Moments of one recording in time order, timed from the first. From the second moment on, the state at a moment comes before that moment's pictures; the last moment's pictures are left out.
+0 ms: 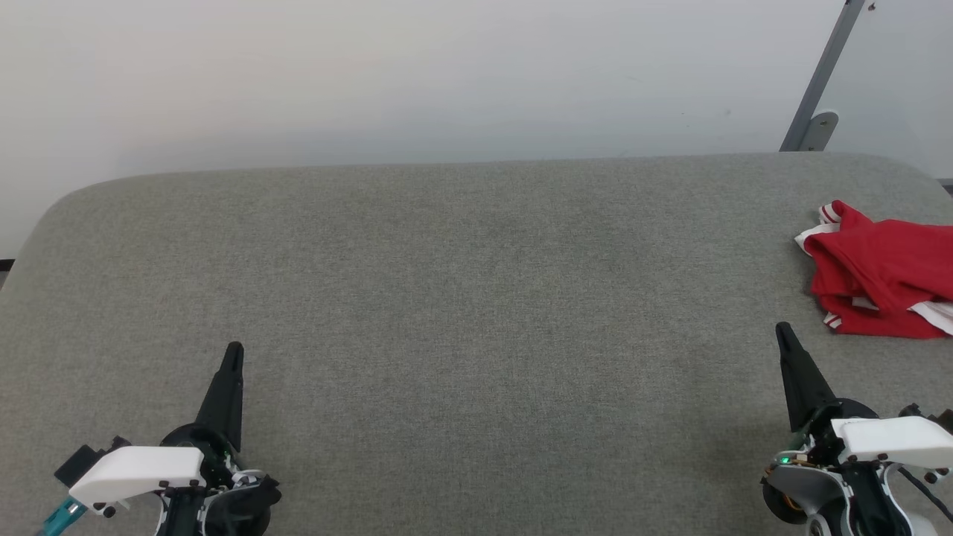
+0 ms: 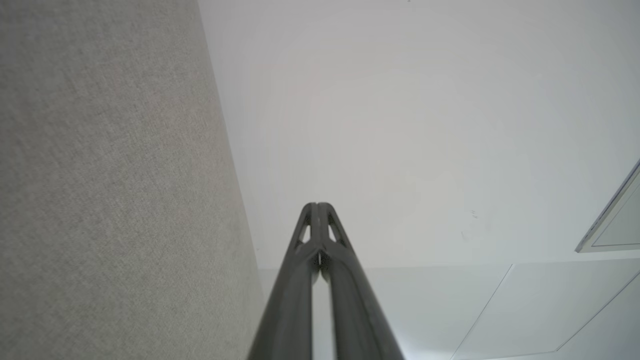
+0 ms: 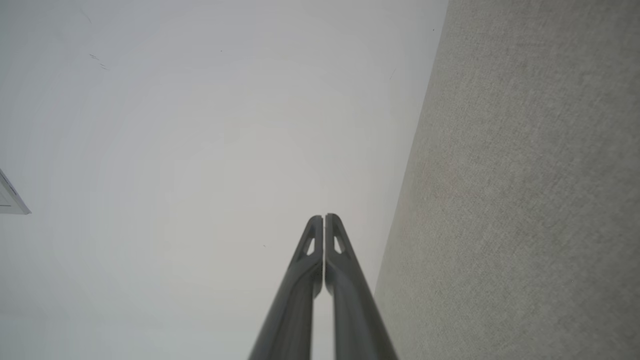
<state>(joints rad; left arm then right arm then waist) -0.10 0.05 0.11 0.25 -1.62 -0.13 0.11 -0.11 -0.05 -0.11 0.24 1.61 0.13 0.11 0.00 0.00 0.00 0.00</state>
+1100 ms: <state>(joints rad) -0.10 0.05 0.11 0.25 -1.62 -0.13 0.11 -0.11 -0.05 -0.11 0.24 1.61 0.13 0.11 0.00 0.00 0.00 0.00</state>
